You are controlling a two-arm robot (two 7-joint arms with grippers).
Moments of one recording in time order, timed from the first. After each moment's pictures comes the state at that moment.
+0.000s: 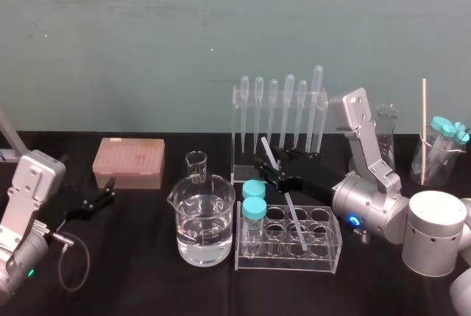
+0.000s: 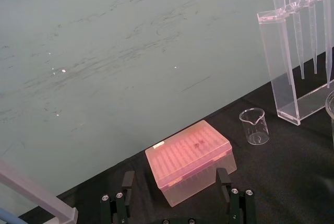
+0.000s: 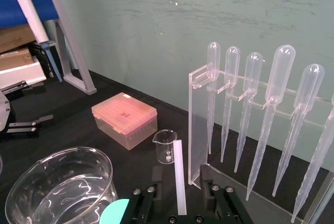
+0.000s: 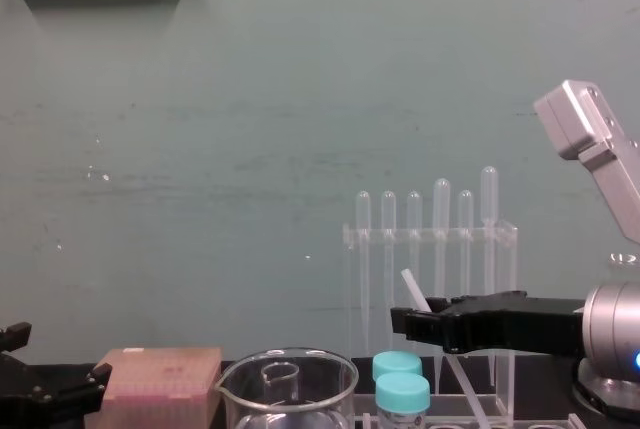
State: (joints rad) left arm -0.20 0.60 0.45 -1.41 -0.25 -0.12 0.03; right arm 0.44 0.34 -0.47 -1.32 0.41 0.21 0.37
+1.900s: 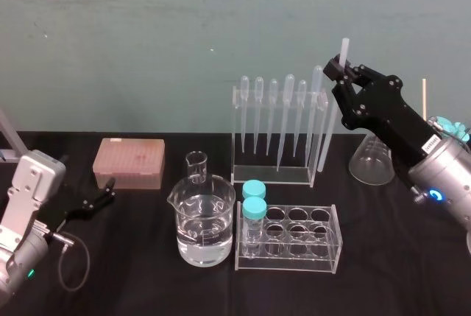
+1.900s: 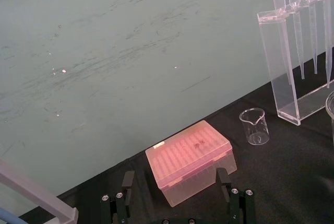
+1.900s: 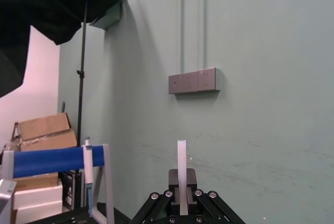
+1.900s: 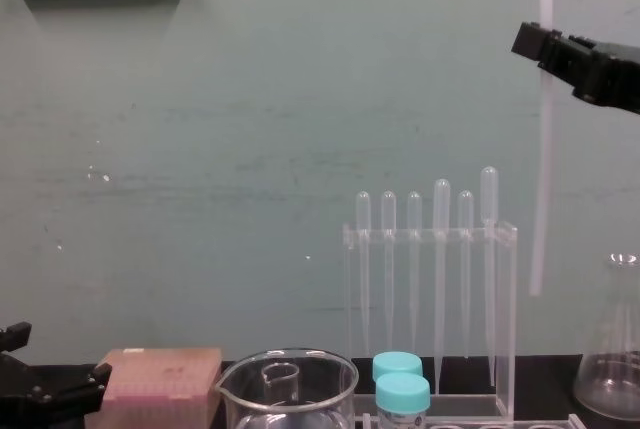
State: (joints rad) left arm -0.20 0.60 0.45 -1.41 -0.25 -0.12 0.03; right arm 0.26 0.42 -0.23 -1.59 0.61 -0.21 0.57
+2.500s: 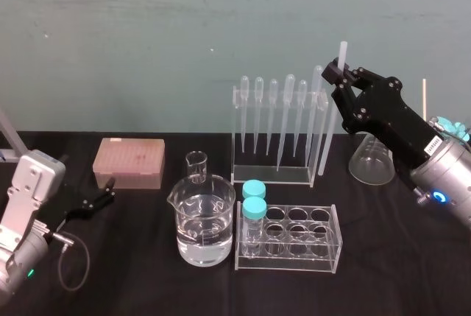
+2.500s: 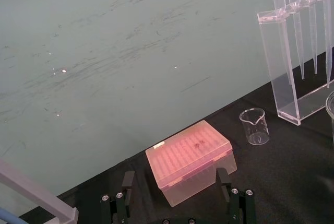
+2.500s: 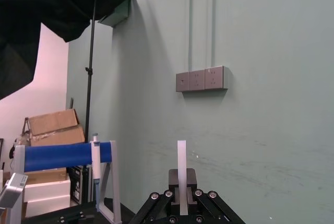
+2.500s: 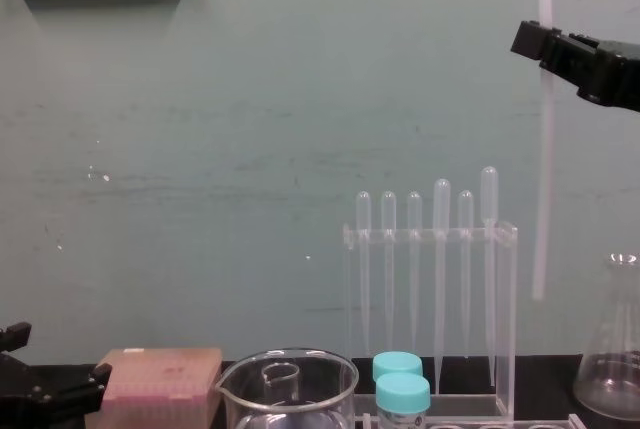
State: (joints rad) left arm -0.20 0.60 0.45 -1.41 -0.25 -0.12 0.03; right arm 0.27 0.45 -0.25 -1.60 0.63 -0.21 0.58
